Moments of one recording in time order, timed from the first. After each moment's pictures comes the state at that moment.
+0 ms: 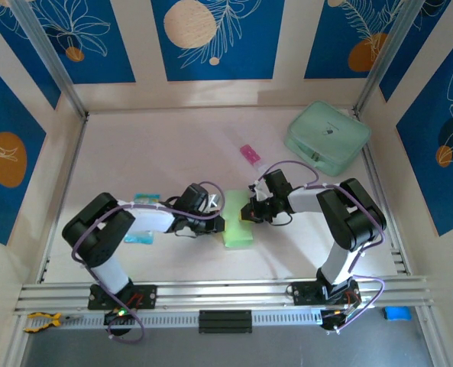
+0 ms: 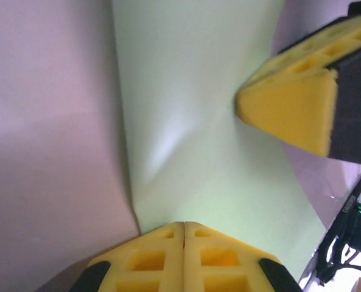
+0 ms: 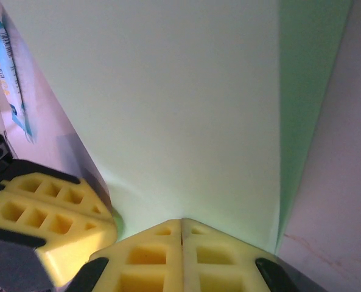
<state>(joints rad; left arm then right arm) -0.75 1.67 0.69 0.07 0.50 -0.79 0.44 1.73 0.71 -0.10 -0.71 0.54</state>
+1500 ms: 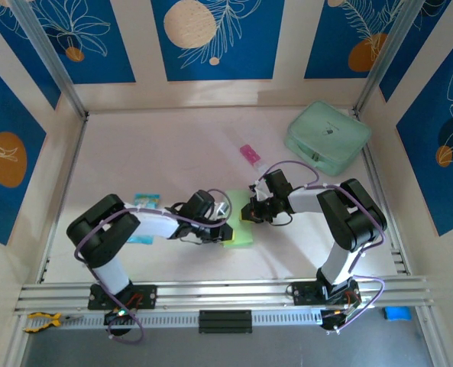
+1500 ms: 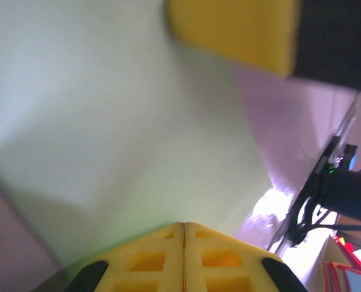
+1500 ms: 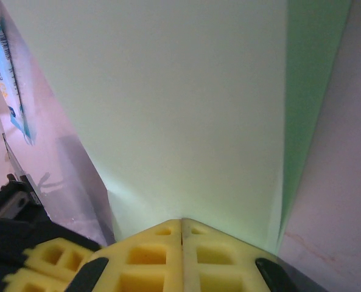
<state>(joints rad) -0.83 1.70 0.65 0.16 0.59 -0.86 0.44 1.73 0.71 -0.10 -0.71 0.54</state>
